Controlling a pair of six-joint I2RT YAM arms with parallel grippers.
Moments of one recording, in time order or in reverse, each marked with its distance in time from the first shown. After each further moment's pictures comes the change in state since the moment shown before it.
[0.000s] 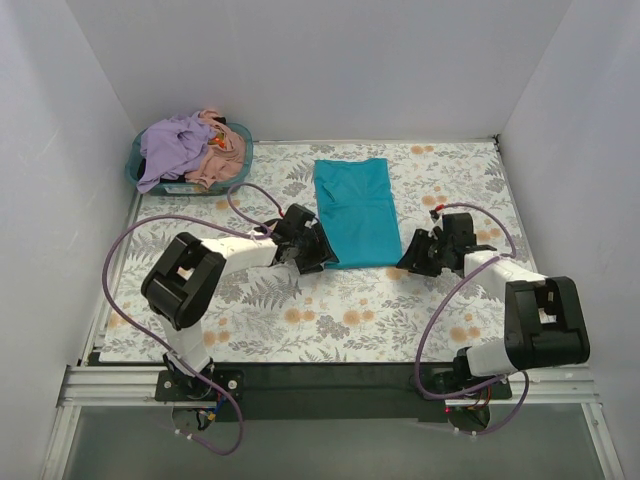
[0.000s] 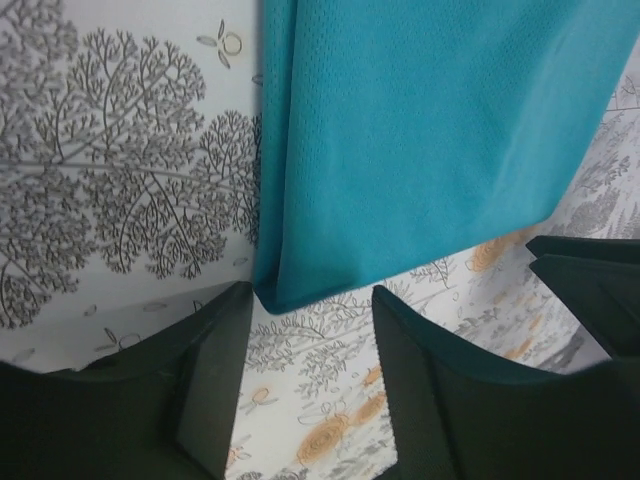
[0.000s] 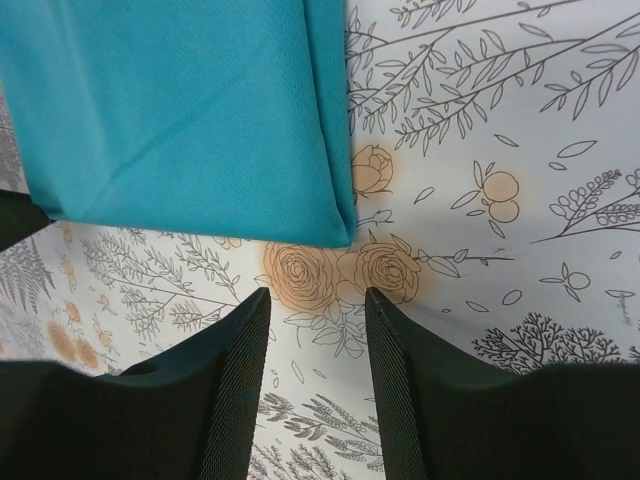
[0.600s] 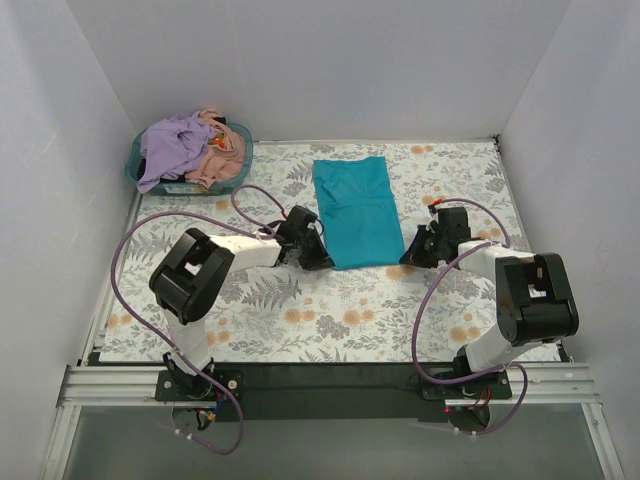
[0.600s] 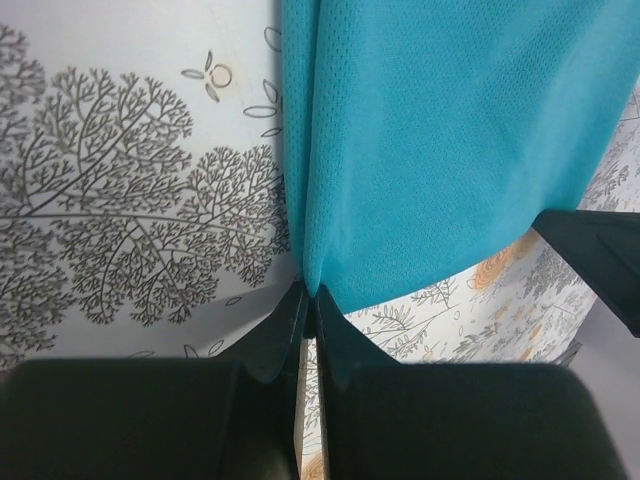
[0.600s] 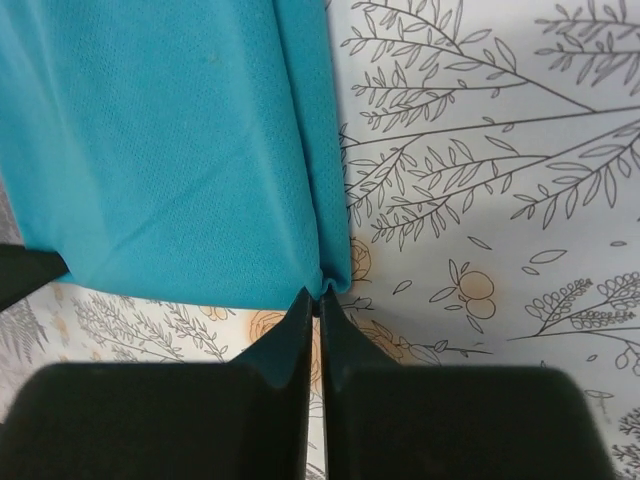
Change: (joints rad) left arm -0.001 0.073 0.023 0.060 0.010 -0.005; right arm -0.001 0.161 0.067 0.089 0.026 0.021
